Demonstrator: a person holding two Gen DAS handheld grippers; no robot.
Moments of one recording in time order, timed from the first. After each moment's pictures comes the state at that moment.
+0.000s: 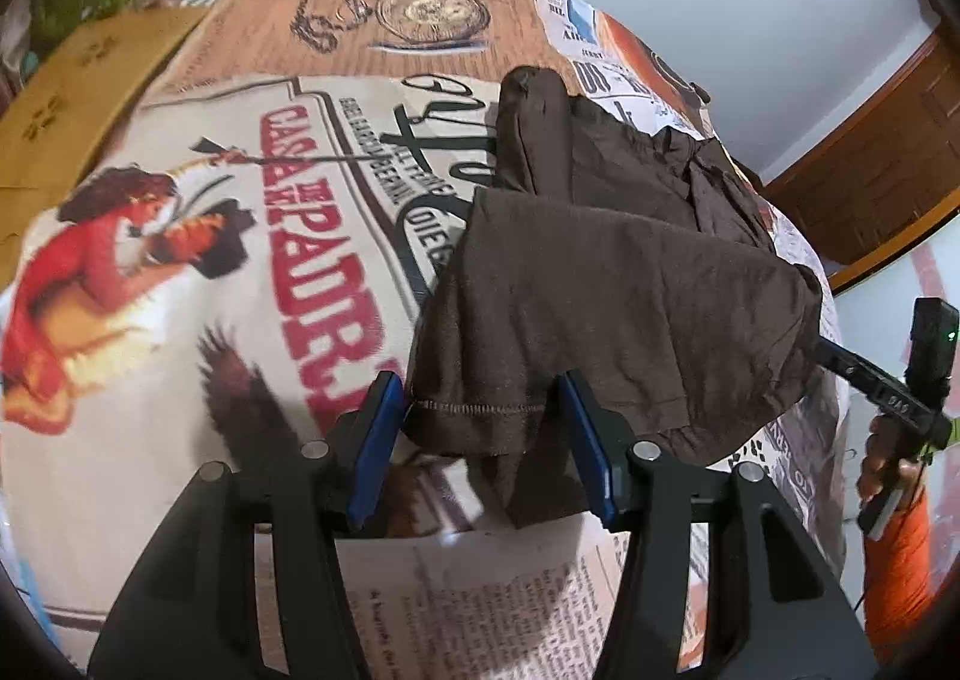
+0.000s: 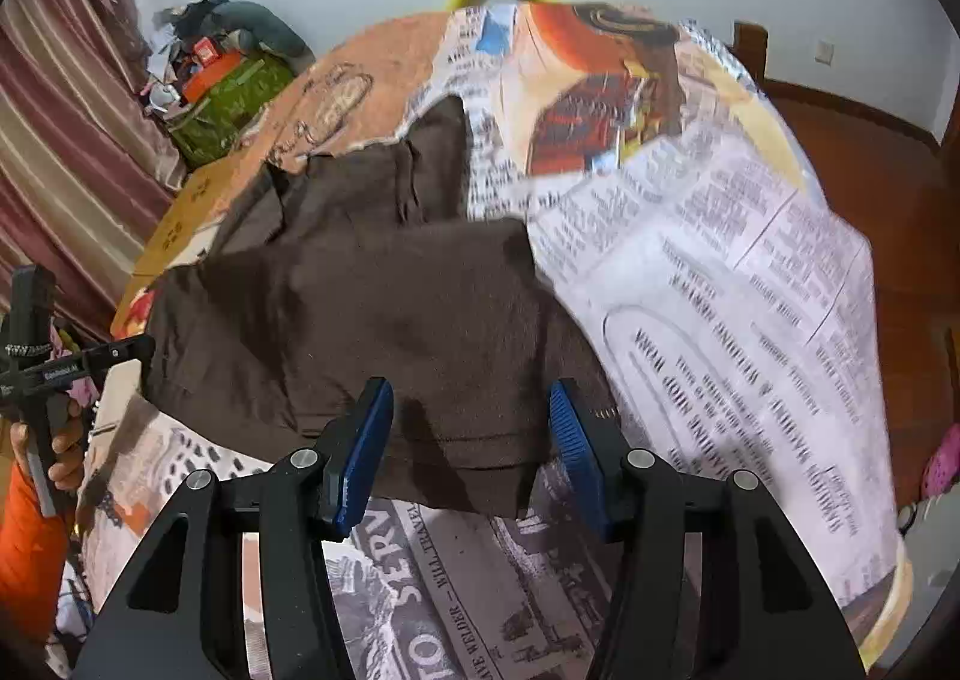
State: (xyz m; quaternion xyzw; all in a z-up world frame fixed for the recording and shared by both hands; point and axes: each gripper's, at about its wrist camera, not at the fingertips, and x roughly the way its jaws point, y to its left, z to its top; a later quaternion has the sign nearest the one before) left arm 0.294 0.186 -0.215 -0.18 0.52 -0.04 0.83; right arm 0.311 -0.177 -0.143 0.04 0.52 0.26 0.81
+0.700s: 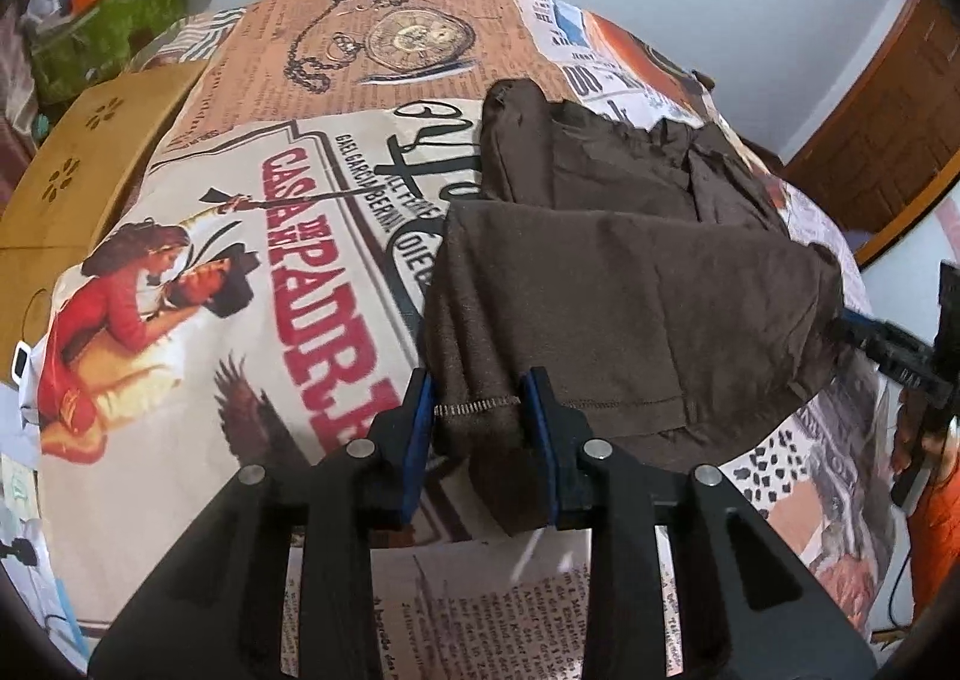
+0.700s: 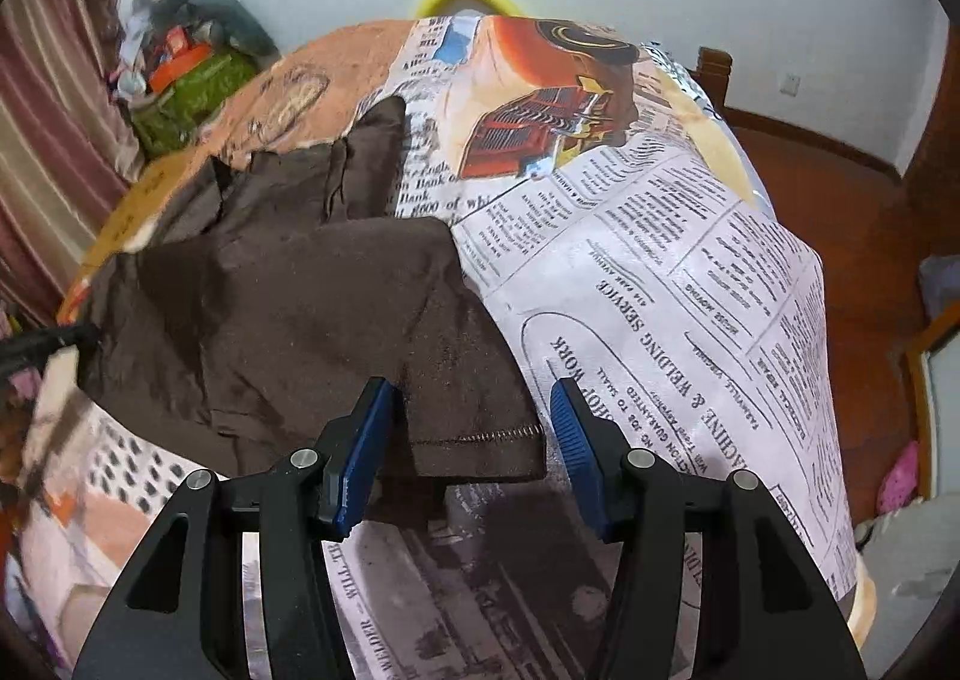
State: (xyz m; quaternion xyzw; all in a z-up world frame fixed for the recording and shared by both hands) left arm 0.292 0.171 -0.201 -0.12 0.50 -0.02 0.85; right arm 0.305 -0.182 -0.151 -0.03 0.49 0.22 0.84
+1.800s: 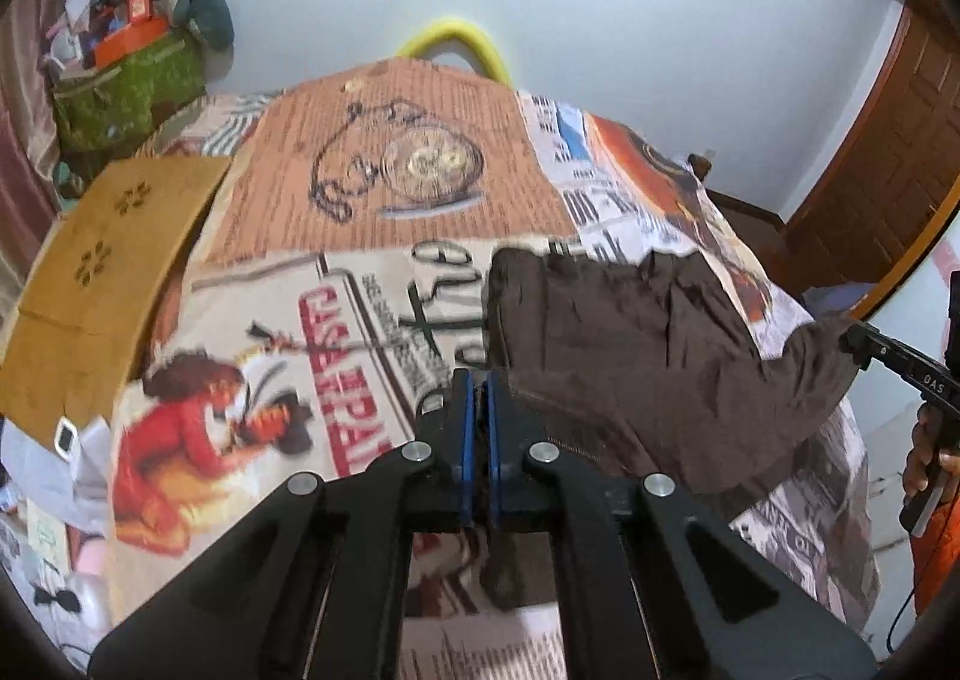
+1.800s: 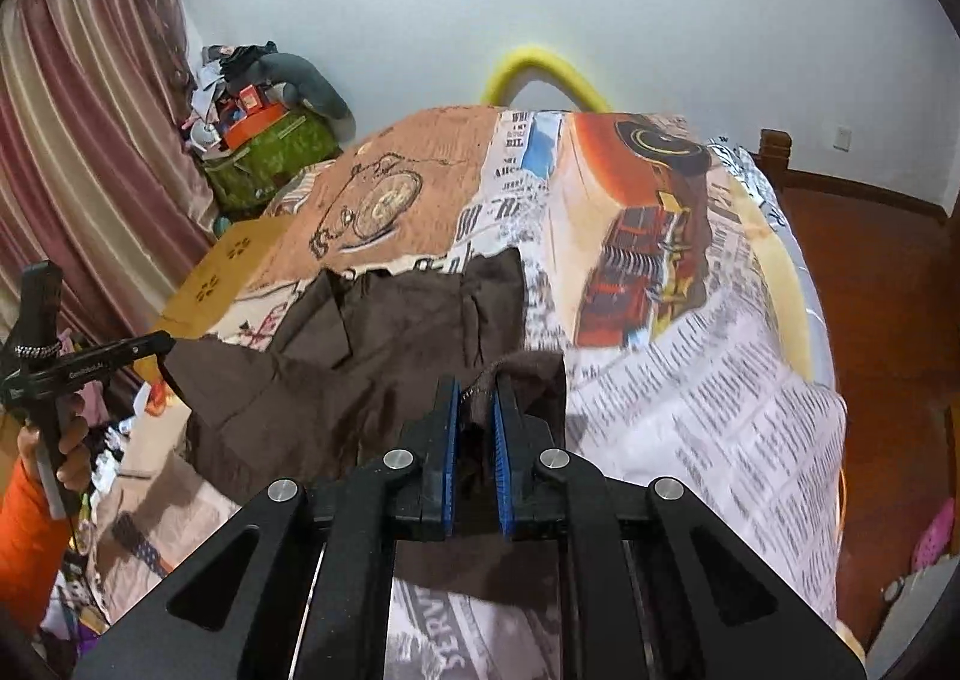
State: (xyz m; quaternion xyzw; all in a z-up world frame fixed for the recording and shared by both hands) left arm 0.320 0.185 -0.124 -0.11 0.43 0.01 0.90; right arm 0.332 -0.159 -0.071 0.04 0.43 0.29 0.86
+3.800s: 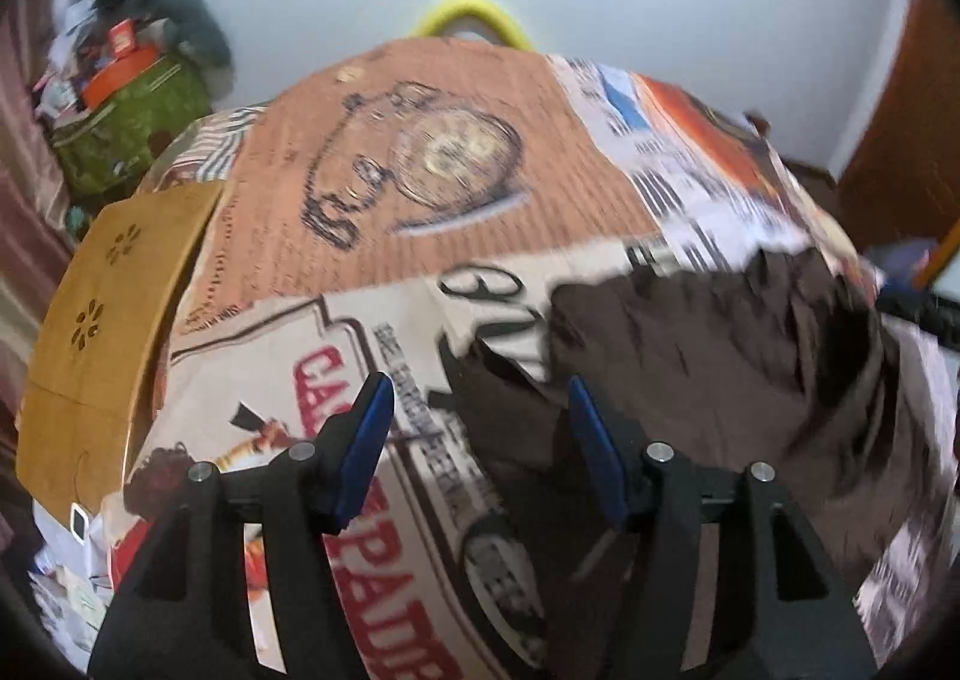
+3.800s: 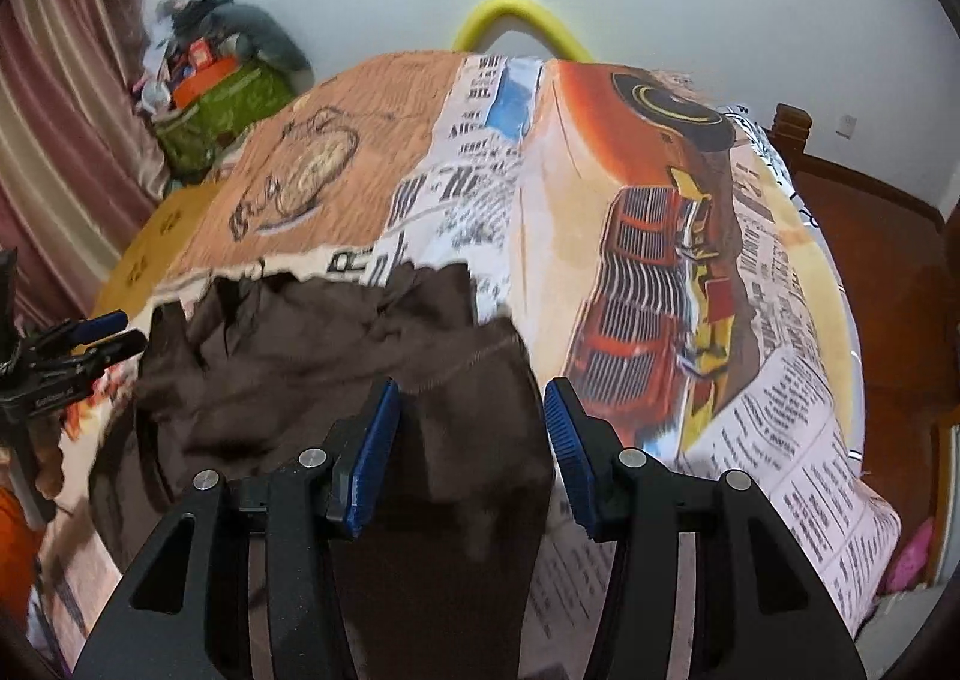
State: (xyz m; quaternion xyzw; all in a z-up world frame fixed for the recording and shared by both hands) left arm 0.415 0.195 -0.186 -0.05 0.45 0.05 0.89; right arm 0.420 -0.130 -0.126 0.01 0.47 0.27 0.84
